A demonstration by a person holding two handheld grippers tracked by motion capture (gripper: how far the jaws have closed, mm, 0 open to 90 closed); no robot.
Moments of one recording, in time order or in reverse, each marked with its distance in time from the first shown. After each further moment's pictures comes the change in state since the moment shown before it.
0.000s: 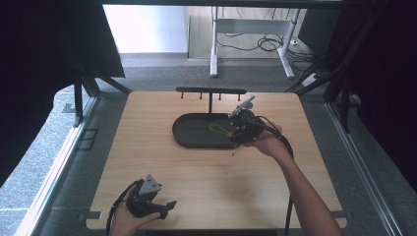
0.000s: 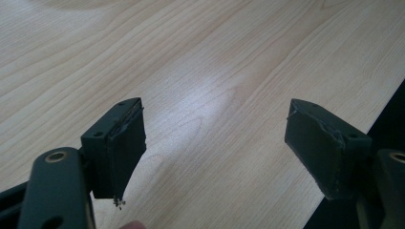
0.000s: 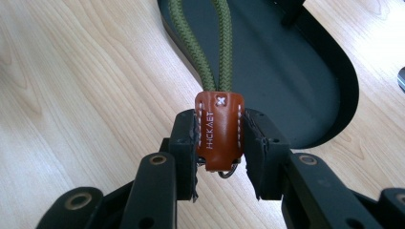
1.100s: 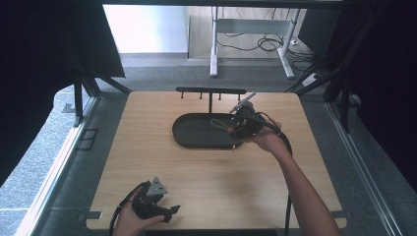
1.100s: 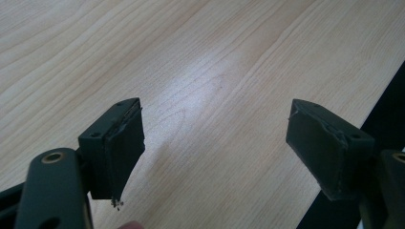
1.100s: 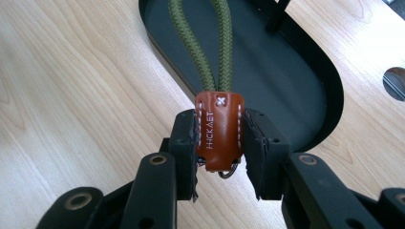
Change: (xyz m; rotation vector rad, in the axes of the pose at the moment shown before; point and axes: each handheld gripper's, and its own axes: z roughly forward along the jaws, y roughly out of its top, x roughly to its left) left arm -0.006 0.001 0.012 0.068 -0.023 0.041; right arm -0.013 0.005 0.005 -0.016 -0.016 0.035
